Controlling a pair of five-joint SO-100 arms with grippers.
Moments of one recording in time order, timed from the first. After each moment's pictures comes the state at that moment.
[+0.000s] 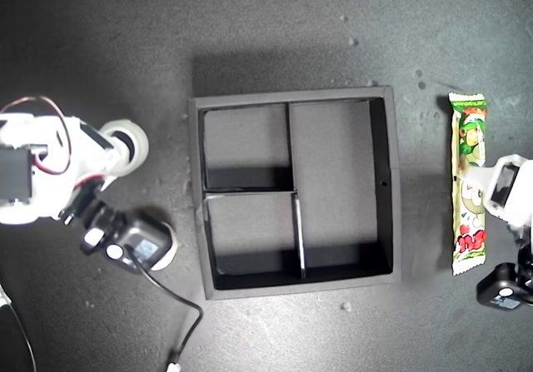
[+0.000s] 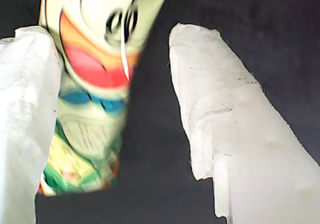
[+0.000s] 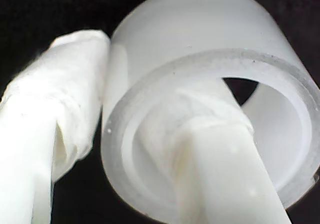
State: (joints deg) arm 0 0.4 109.7 127.6 56.0 -57.4; arm 1 -9.6 97.4 114.3 65.6 32.3
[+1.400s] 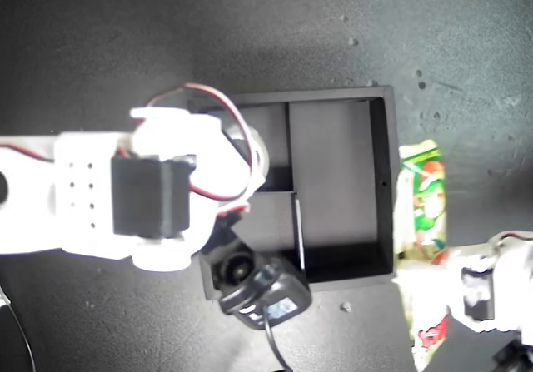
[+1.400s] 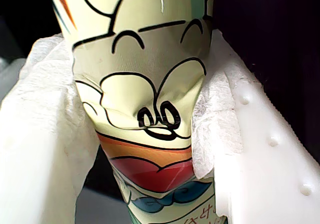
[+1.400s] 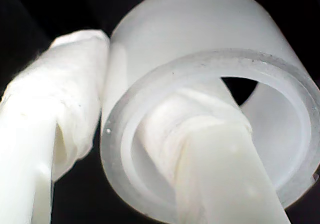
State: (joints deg) arm 0 2.4 51.9 26.3 103.8 -46.1; arm 1 -13.4 76.3 60.9 70.8 3.3
